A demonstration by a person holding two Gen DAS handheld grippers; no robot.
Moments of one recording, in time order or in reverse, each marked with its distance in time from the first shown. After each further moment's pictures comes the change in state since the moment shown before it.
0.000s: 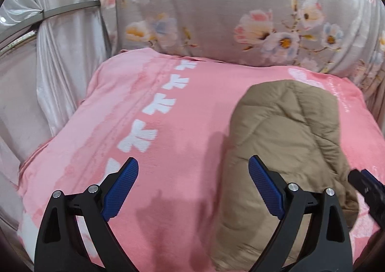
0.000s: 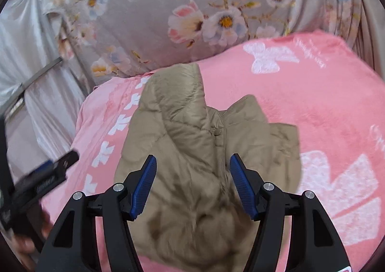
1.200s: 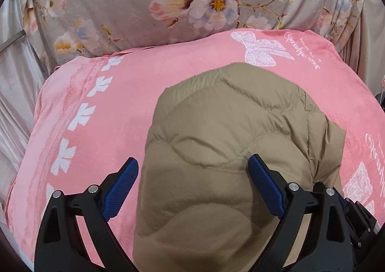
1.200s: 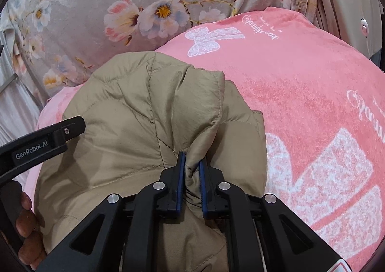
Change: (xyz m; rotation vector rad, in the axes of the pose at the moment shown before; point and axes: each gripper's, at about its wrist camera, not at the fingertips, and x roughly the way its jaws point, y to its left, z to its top) left arm 0.074 -0.183 -0.009 0.248 0.091 -0.150; right arm 0.046 -0.118 -0.031 0.103 -0.021 -0.194
